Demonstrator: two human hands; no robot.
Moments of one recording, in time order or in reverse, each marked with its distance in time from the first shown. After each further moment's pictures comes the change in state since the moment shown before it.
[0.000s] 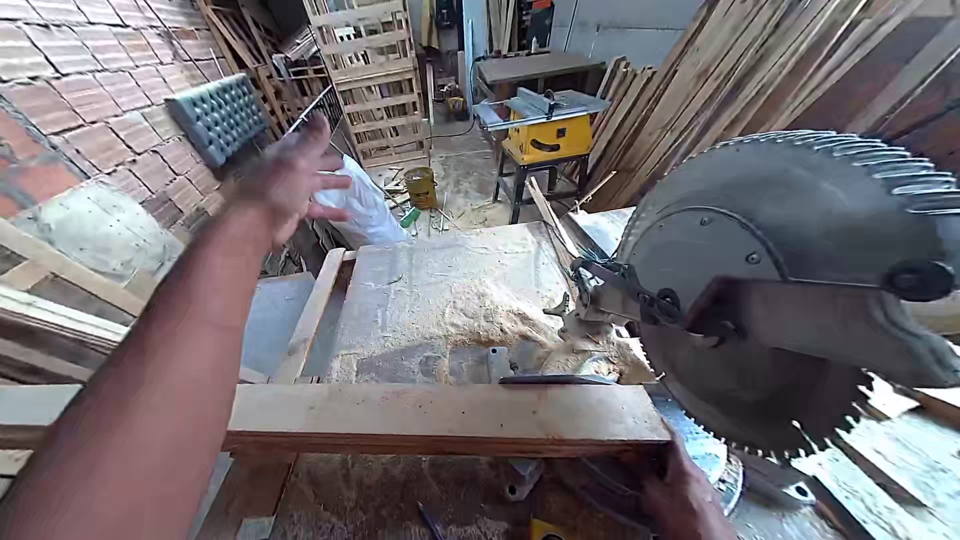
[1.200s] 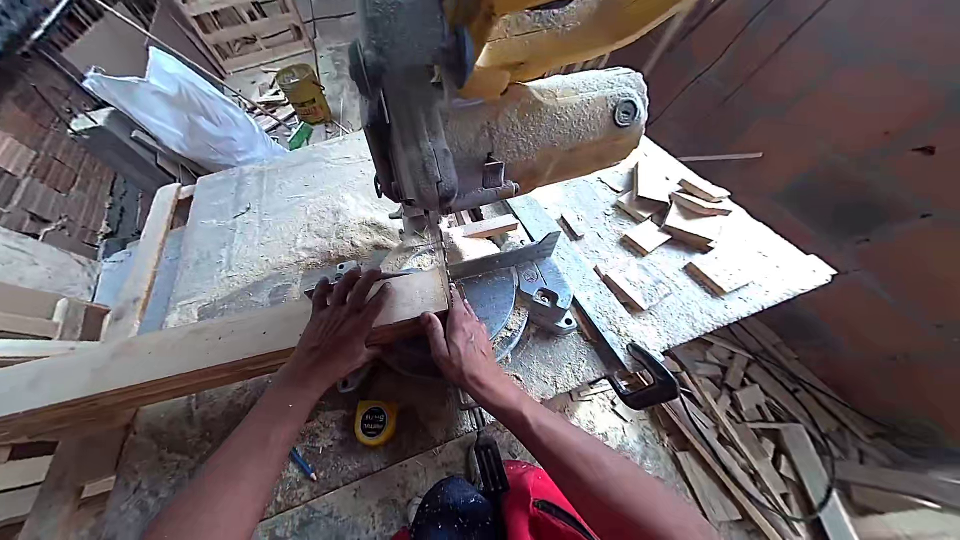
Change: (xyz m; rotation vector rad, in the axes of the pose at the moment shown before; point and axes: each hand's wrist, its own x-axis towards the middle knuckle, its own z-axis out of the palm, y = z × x) left_hand -0.207 -0.185 0.320 1.220 -0.485 0.669; right_hand 0.005 -0.018 -0.031 0.057 -0.159 -0.135
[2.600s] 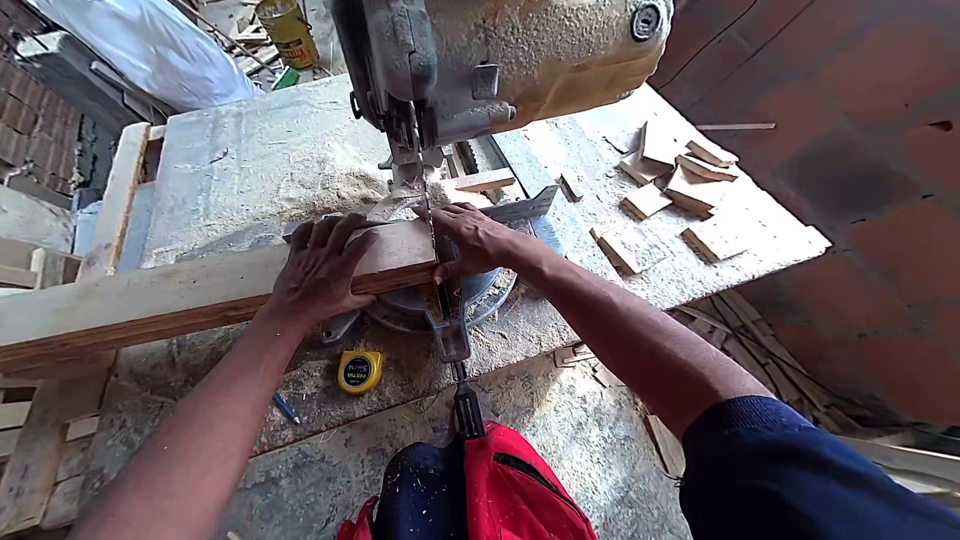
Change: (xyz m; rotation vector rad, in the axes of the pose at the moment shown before) left_hand 0.007 -0.005 0.003 -0.011 0.047 0.002; right_hand 0.122 0.055 -0.058 -0.257 -0.459 -0.767
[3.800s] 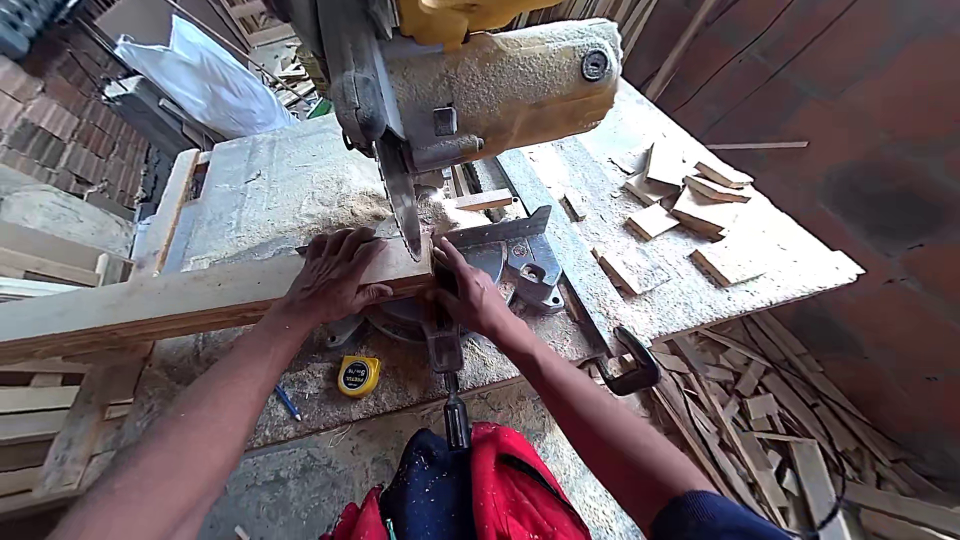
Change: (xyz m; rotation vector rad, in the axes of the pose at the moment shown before) left_hand 0.013 0.007 -0.010 -0.015 0.011 0.010; right_hand -0.044 -0.061 0.048 0.306 0.466 0.322
